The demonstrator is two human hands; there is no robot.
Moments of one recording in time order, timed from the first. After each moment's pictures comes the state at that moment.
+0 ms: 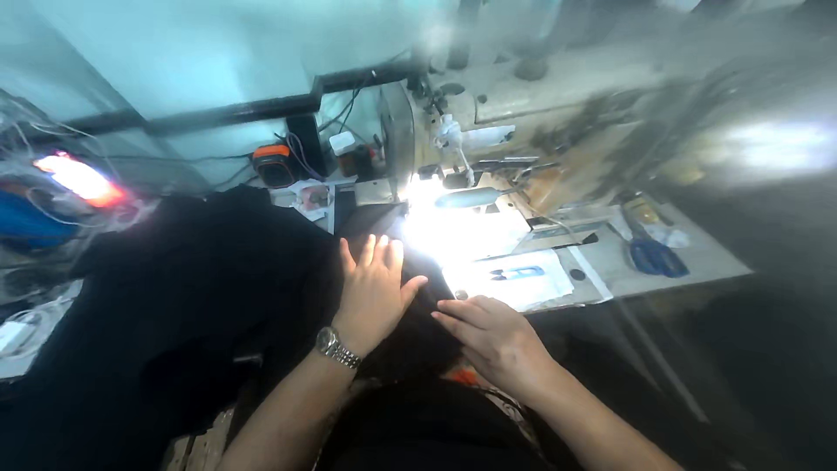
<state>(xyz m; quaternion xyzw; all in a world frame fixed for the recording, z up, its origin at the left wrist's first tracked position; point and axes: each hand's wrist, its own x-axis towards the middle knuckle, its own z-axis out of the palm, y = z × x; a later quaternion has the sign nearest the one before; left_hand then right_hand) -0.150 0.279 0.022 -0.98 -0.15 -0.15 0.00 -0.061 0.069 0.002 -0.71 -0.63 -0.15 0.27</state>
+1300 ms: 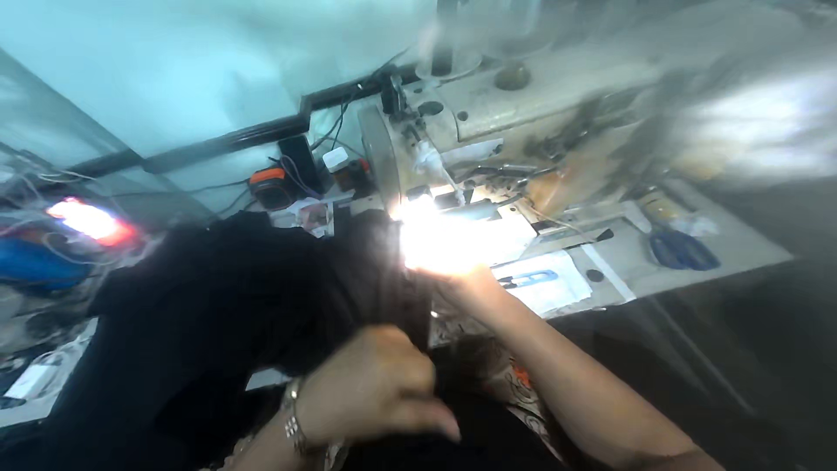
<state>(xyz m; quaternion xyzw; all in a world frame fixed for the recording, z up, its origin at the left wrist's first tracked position) -0.199 0.285 0.072 -0.92 0.21 -0.14 -0.31 0.006 0.158 -0.012 -0.73 -0.57 -0.10 0.36</state>
